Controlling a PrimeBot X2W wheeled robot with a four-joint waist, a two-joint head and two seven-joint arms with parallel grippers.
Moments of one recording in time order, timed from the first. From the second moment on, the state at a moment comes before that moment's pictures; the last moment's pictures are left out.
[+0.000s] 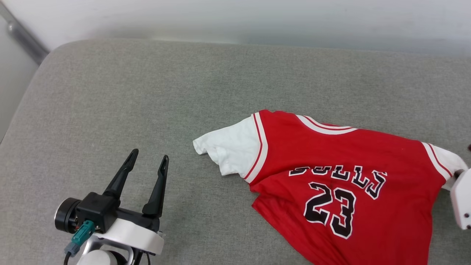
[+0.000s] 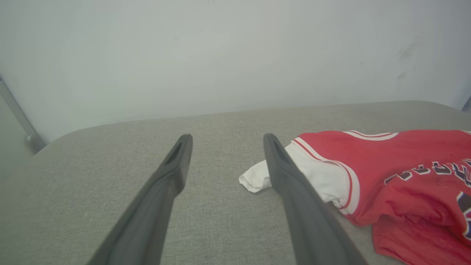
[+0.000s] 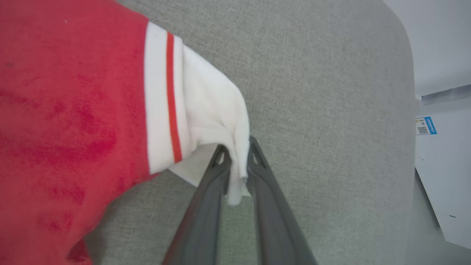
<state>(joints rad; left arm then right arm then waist) -0.07 0.25 -0.17 0.01 -0.26 -0.10 -0.26 -0.33 -0.58 0.11 0.42 0.22 0.13 0.47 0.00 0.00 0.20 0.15</state>
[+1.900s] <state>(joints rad) -0.57 0.58 -0.41 0.31 -0.66 -0.12 0.83 -0.16 -0.15 -0.10 -0.02 0.28 0.13 -0.07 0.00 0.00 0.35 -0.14</state>
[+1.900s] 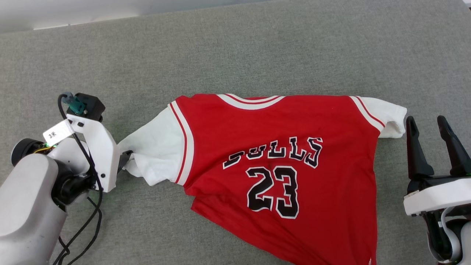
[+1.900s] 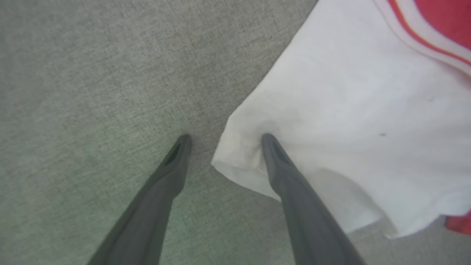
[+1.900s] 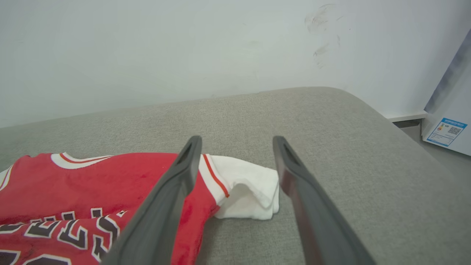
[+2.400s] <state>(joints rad) -0.56 0.61 -0.31 0.25 -0.59 -0.09 0.40 -0.15 -0.23 -0.05 0.00 0.29 0.13 0.12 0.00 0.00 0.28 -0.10</state>
